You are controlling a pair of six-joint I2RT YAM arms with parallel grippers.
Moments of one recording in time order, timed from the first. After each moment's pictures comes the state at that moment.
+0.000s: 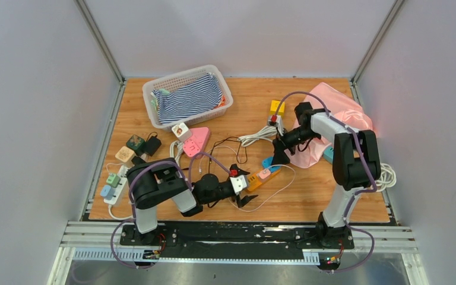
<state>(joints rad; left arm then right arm) -1.07 1.84 0.34 1.39 0.14 0.18 0.15 1.81 1.22 -0.92 -0.89 -0.96</state>
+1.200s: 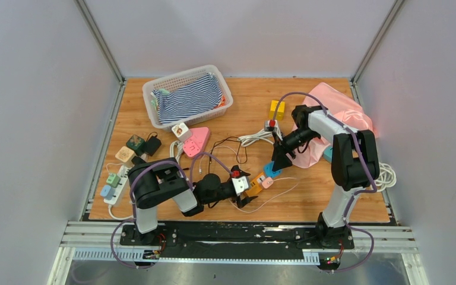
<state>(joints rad) -1.08 1.86 0.36 1.35 0.15 0.20 0.19 1.82 1.27 -1.18 -0.93 -1.19</state>
